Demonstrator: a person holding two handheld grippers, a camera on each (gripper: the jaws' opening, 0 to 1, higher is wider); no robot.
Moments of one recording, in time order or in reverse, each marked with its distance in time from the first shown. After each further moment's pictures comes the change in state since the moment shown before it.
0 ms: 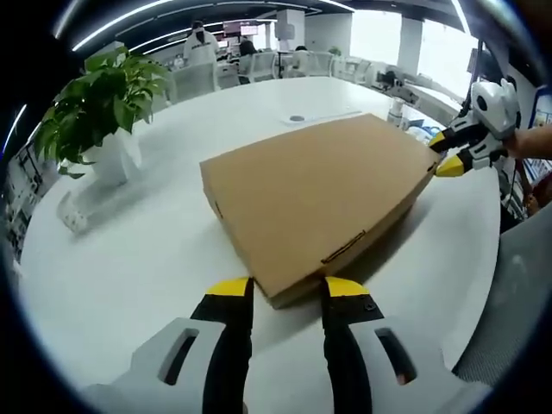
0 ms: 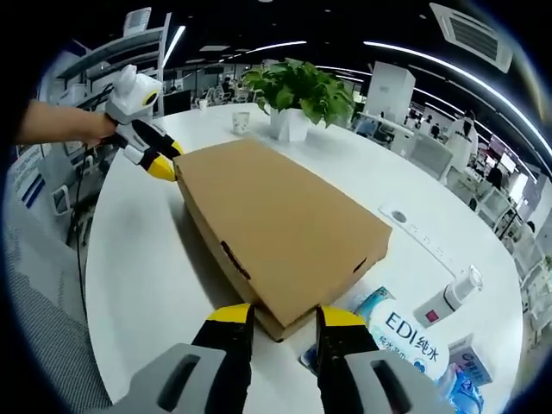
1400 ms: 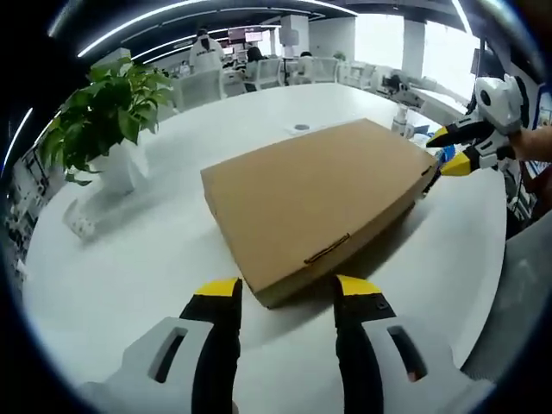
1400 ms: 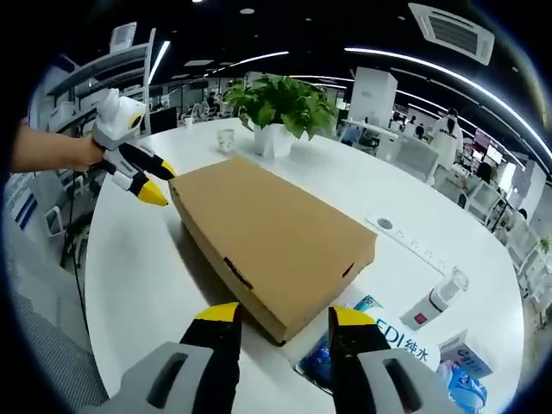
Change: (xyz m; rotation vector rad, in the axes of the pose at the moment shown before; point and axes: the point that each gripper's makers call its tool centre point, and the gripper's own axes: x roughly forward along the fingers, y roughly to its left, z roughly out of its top) left arm -0.011 -0.003 0.011 -0.001 -0.055 0.064; right arm -0.025 -0.008 0.014 0.099 -0.101 -0.061
